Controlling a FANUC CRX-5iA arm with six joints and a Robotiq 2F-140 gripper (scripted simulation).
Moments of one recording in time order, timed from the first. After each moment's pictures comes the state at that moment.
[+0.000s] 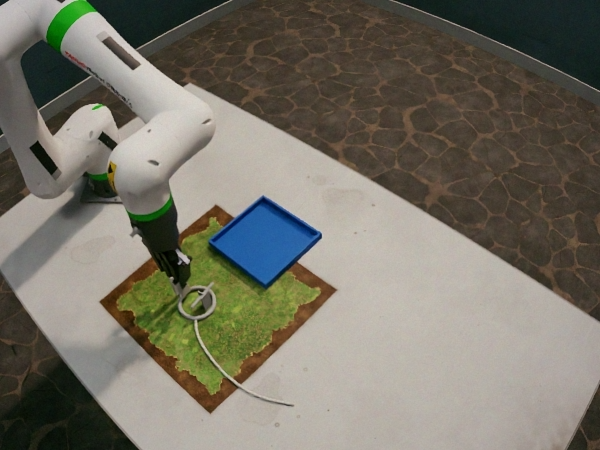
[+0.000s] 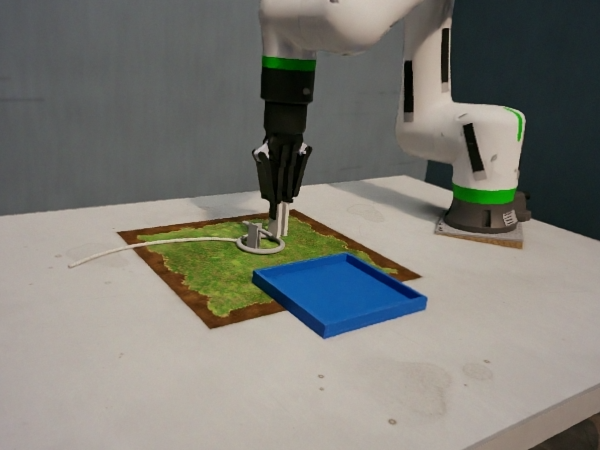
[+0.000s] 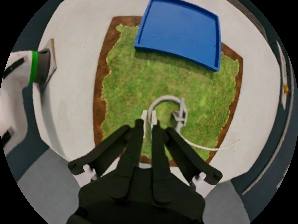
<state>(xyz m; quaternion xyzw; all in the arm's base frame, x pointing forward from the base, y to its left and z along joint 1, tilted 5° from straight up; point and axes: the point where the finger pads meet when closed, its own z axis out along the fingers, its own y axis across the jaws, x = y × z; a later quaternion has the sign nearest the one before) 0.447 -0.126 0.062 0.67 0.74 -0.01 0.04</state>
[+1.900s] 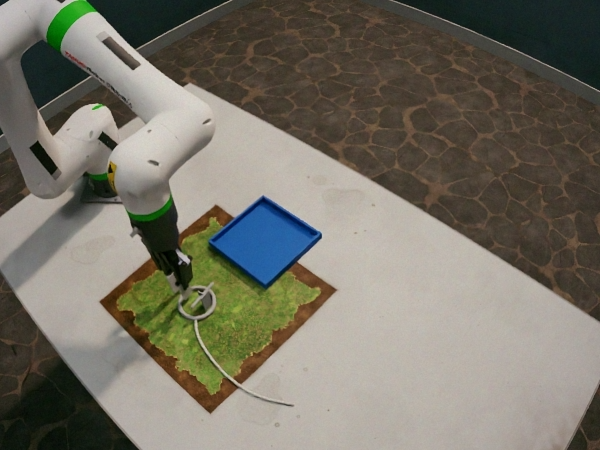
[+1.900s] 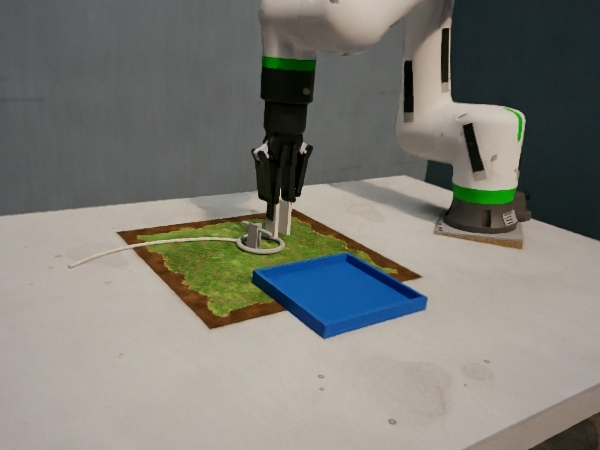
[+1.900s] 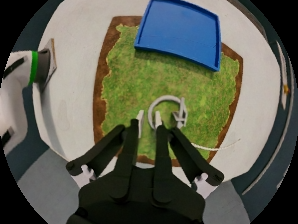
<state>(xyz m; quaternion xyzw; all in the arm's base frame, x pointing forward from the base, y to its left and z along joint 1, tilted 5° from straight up) 0.447 -0.126 0.061 0.67 0.74 -0.01 0.04</state>
